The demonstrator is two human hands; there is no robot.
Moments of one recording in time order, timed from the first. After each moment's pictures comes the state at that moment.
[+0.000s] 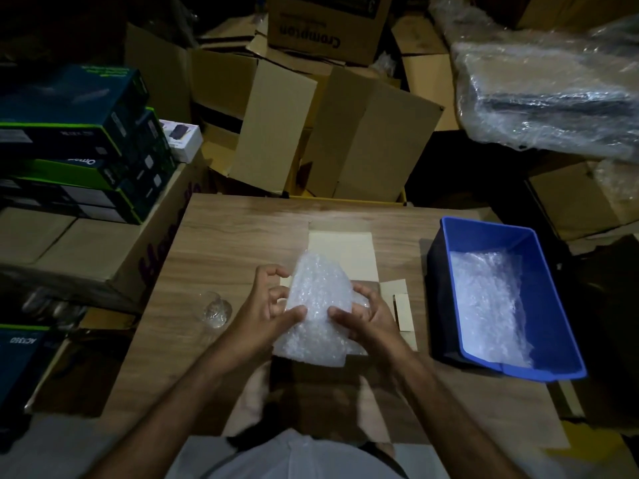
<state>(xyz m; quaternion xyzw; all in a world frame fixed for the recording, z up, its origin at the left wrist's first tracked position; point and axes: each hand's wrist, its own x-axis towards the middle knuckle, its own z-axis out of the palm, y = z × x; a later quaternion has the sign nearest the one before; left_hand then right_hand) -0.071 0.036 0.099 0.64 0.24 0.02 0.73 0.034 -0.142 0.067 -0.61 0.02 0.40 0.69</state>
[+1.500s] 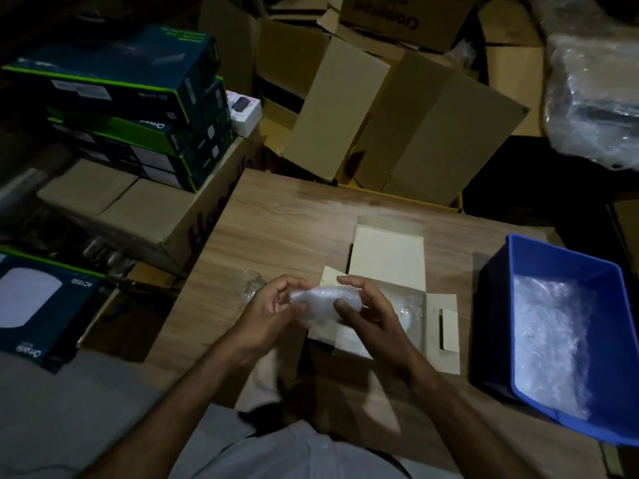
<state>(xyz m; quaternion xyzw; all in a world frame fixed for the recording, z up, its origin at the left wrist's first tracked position) -0.103 0.079 0.061 0.61 0.27 0.06 0.74 0.031 -0.090 0.035 -0.62 -0.26 0.39 0.63</state>
